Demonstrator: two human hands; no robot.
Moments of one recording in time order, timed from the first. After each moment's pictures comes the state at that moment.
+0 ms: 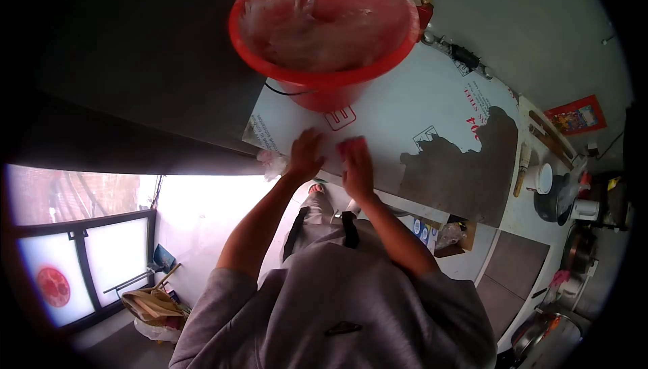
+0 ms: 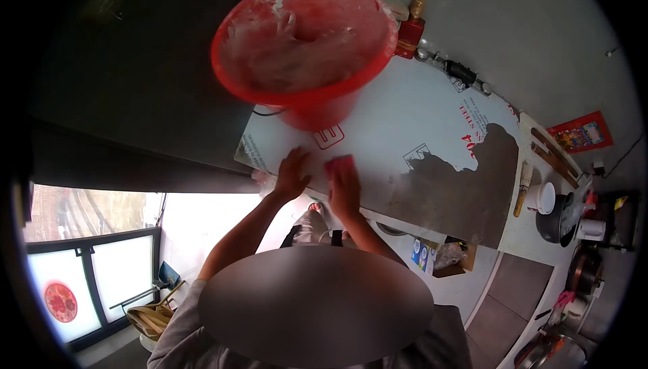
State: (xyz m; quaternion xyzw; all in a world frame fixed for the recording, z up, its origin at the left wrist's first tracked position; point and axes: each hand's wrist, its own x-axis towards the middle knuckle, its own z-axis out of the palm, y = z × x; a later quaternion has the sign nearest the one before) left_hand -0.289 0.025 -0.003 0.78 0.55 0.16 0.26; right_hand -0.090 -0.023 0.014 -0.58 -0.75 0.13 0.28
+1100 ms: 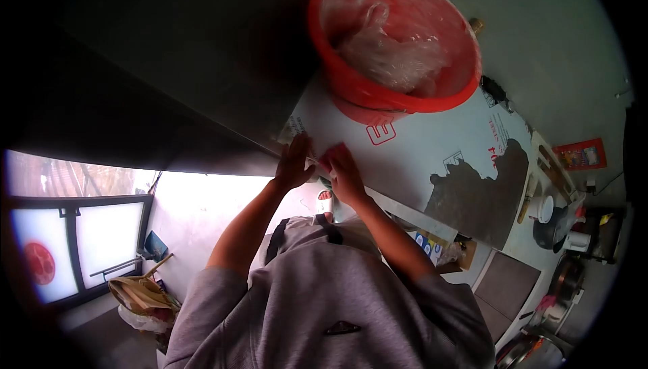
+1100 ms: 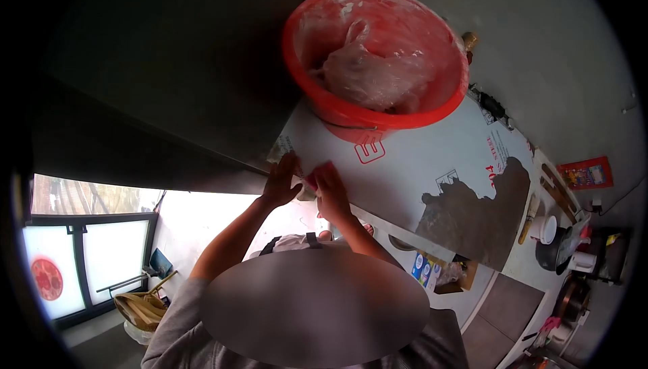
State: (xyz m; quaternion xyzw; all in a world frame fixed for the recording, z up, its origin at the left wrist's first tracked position) left_hand -0.420 0.013 -0.011 0.78 0.59 0.10 0.19; right_hand -0.209 0.006 0.016 -0.47 -0.81 0.22 0.28
